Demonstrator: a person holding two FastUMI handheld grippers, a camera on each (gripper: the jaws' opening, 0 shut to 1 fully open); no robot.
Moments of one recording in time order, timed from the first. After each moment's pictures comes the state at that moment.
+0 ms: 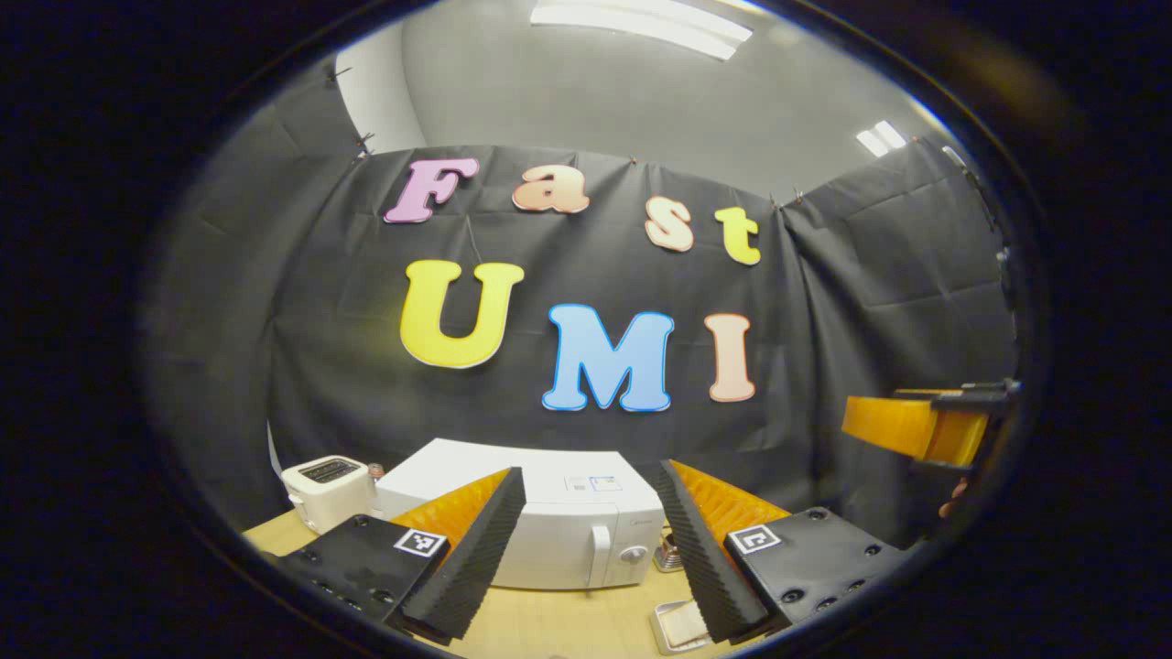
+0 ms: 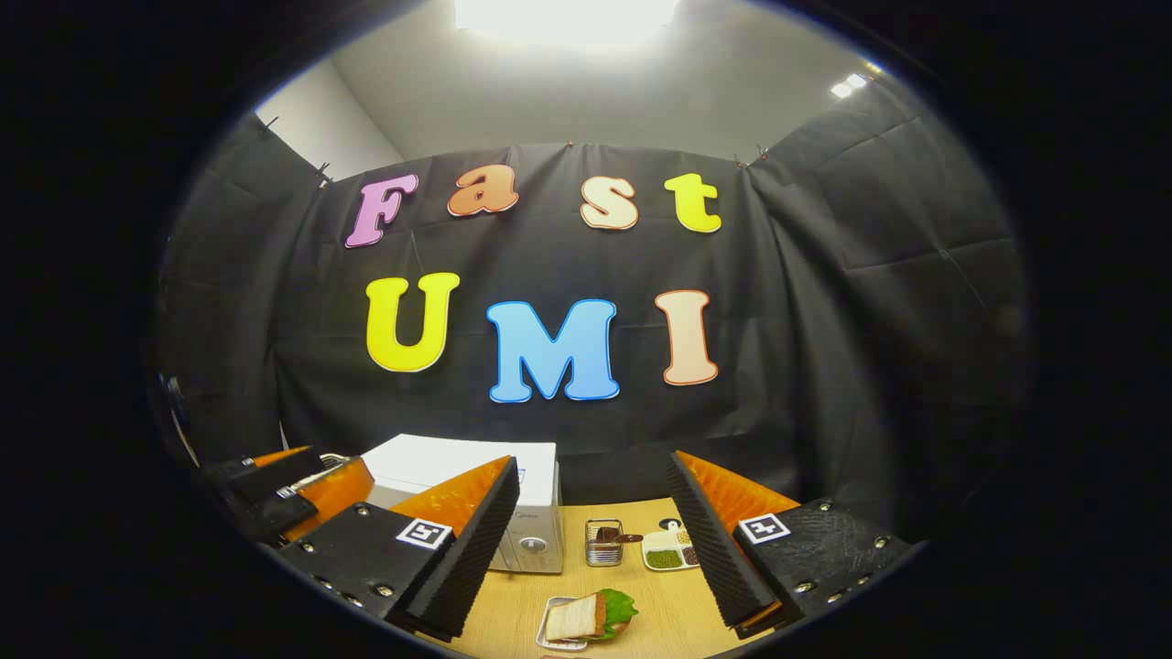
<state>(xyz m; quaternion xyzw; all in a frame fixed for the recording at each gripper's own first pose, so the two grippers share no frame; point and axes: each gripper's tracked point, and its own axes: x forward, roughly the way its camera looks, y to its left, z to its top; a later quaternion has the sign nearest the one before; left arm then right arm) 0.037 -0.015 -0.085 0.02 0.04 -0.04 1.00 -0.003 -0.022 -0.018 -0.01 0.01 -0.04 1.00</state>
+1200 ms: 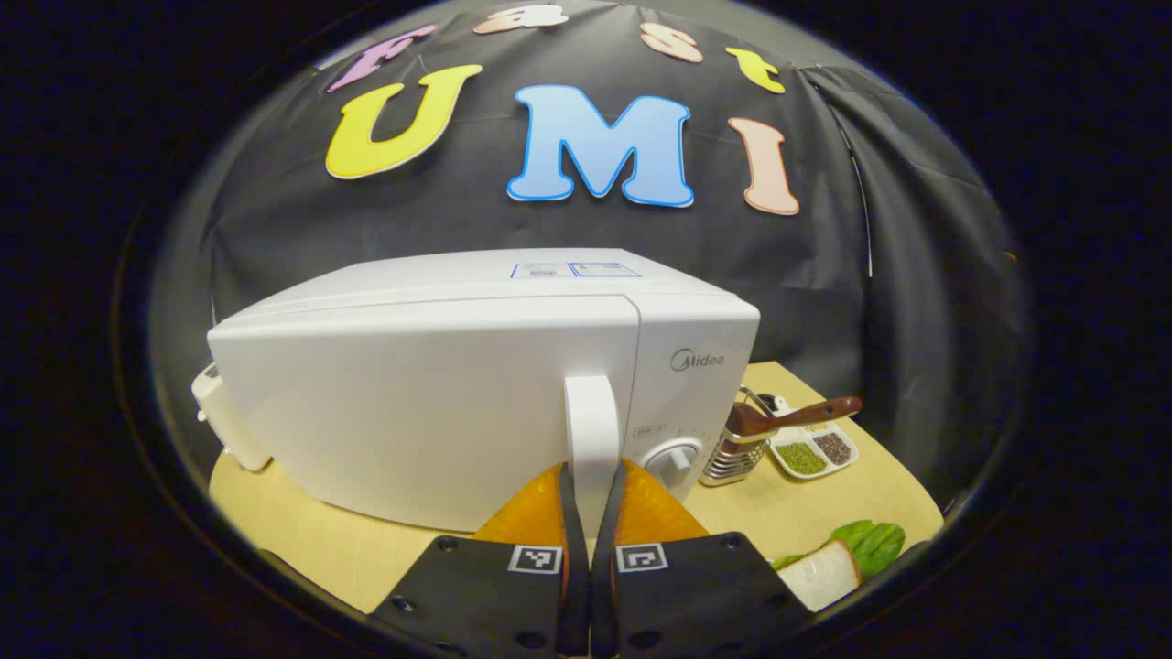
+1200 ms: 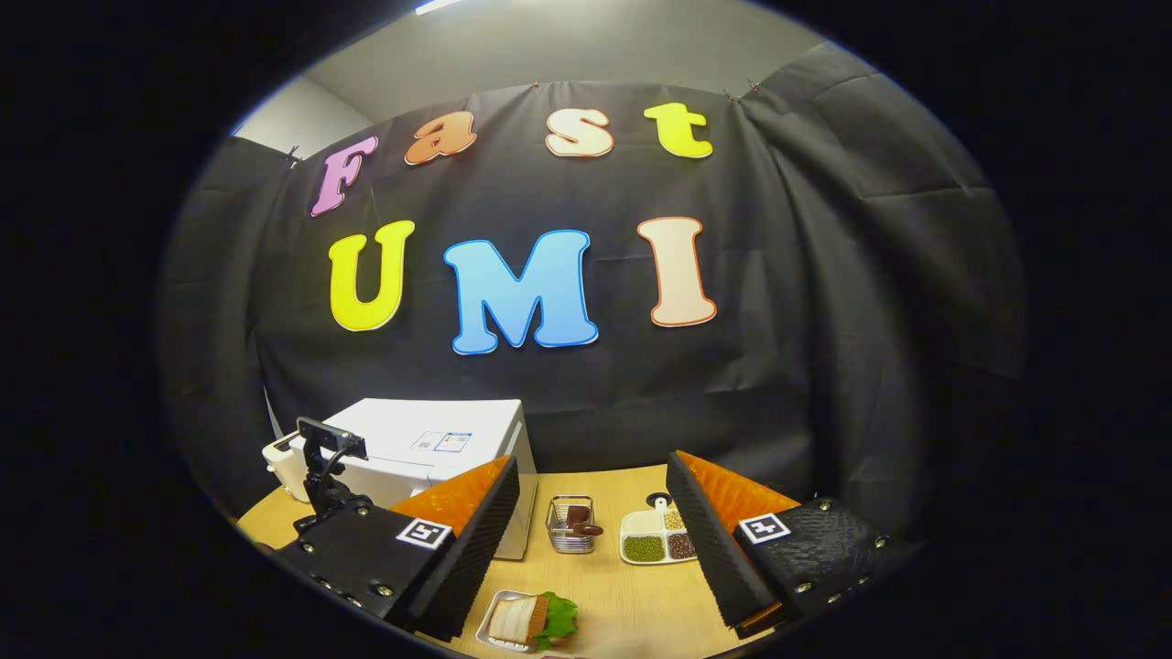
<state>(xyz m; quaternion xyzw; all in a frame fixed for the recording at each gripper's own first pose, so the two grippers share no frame) 0.178 -0.039 -0.353 0.04 0.28 -0.04 0.96 0.083 -0.103 -0.076 0.02 0.09 -0.02 1.00</state>
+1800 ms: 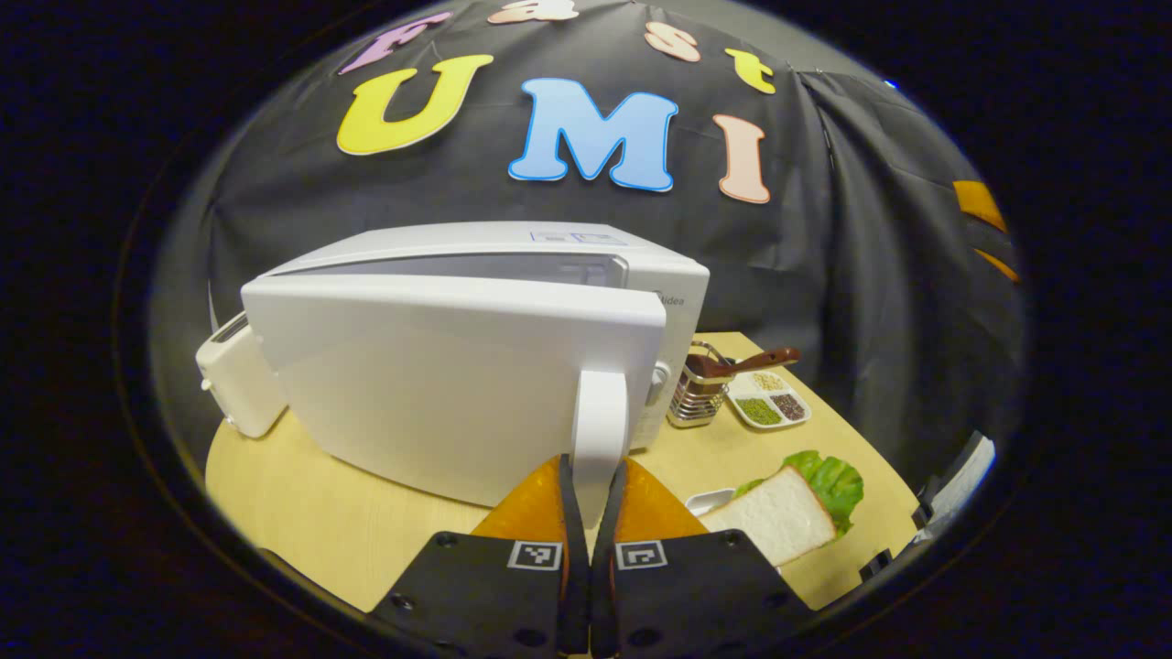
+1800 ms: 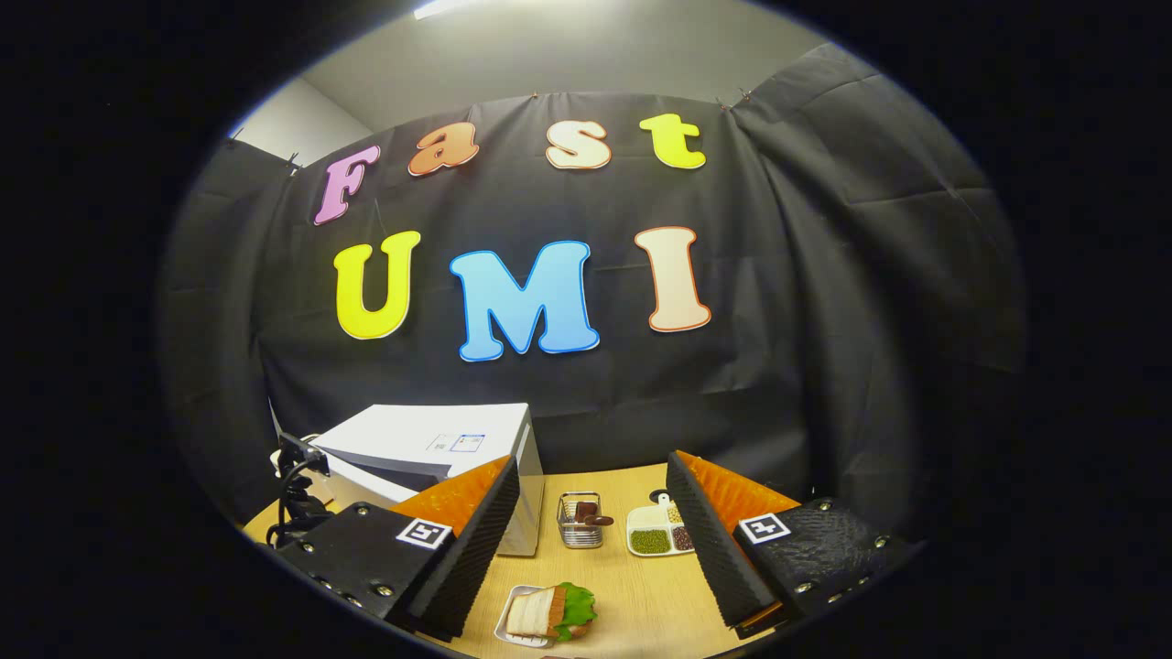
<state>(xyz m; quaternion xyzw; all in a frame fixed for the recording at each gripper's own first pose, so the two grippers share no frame) 0.073 -0.019 -0.335 0.00 0.33 -0.08 0.94 0.043 -0.085 -0.070 0.02 0.08 -0.03 1.00</state>
